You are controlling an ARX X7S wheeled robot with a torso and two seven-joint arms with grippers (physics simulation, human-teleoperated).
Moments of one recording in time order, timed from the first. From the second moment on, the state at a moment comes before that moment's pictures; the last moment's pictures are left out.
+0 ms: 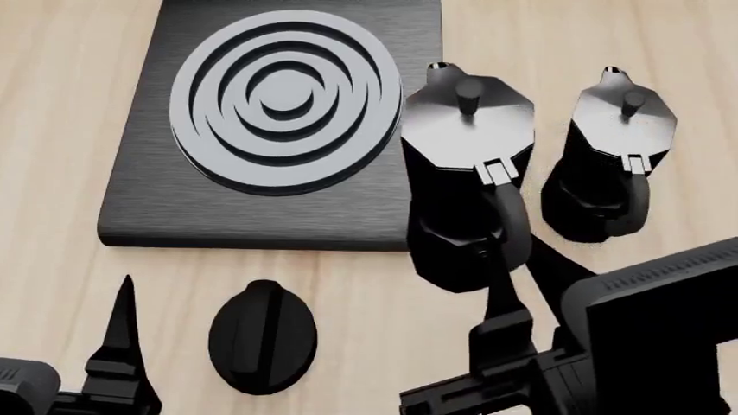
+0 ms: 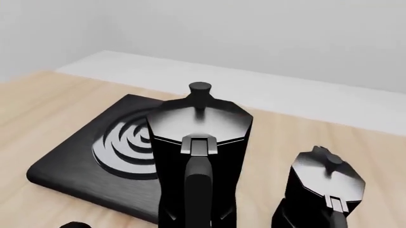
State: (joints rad) left arm -0.18 -0.49 0.29 0.75 -0.48 -0.54 -0.54; right arm 0.45 0.68 0.04 -0.87 1.09 0.96 0.45
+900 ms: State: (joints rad) left arm -0.18 -0.50 0.31 0.75 -0.48 -0.53 -0.55; right arm 0.80 0.51 -0.28 -0.58 0.91 0.93 0.37
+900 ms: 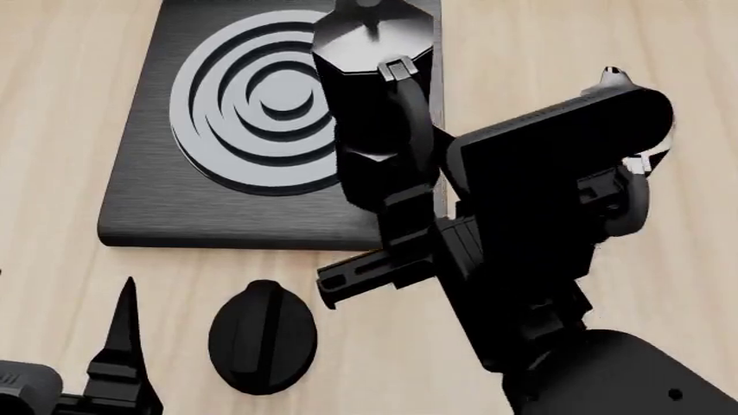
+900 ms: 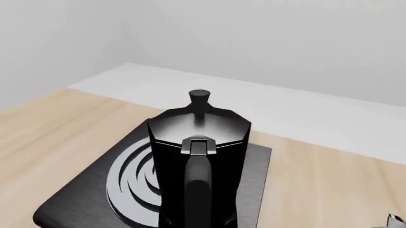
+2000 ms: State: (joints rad) left arm -0.18 -0.51 0.32 0.75 -0.48 -0.52 -0.55; right arm 1.02 0.27 -0.50 0.02 0.61 0.54 0.10
